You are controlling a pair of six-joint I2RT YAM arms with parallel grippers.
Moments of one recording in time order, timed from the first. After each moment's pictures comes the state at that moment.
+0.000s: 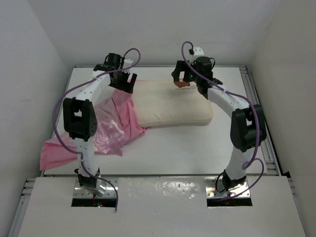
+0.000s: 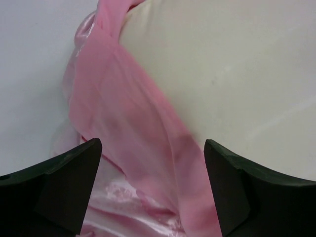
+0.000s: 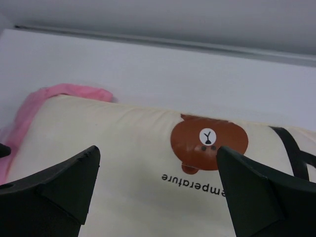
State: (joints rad) left arm -0.17 2.00 1.80 -0.78 0.16 0.26; right arm 0.30 1.84 1.37 0.14 -0.13 0.20
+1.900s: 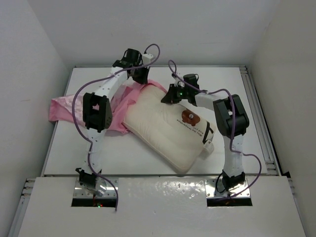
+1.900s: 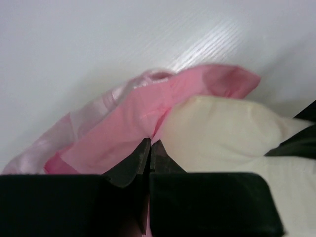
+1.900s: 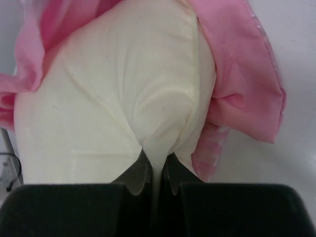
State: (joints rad) left arm -0.29 2.33 2.18 -0.73 0.33 0.29; right arm 0.33 2.15 1.36 0.17 -0.64 0.33
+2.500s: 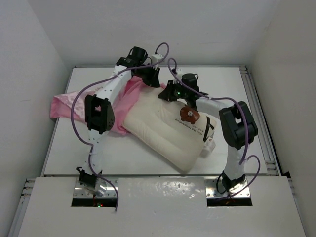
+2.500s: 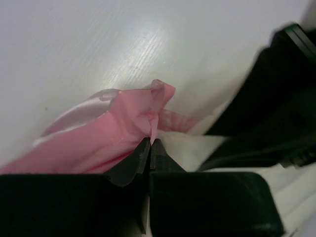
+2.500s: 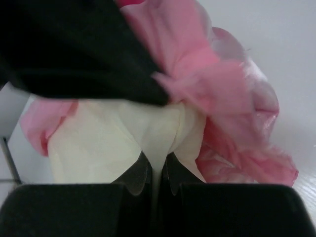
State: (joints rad) left arm -0.35 2.31 2.28 -0.89 0.63 0.32; right arm 0.41 1.94 1.22 0.28 -0.50 0.37
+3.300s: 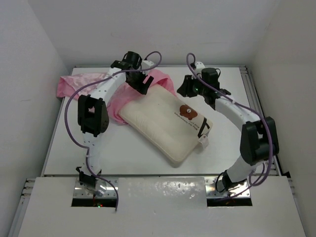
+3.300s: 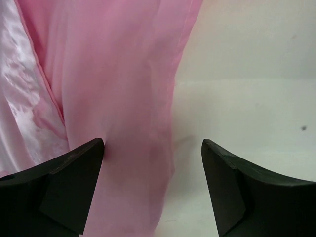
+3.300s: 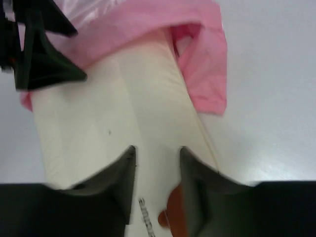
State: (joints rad) left arm -0.31 2.19 2.08 -0.90 0.23 0.41; right arm 0.27 1.69 1.20 0.01 -0.34 0.19
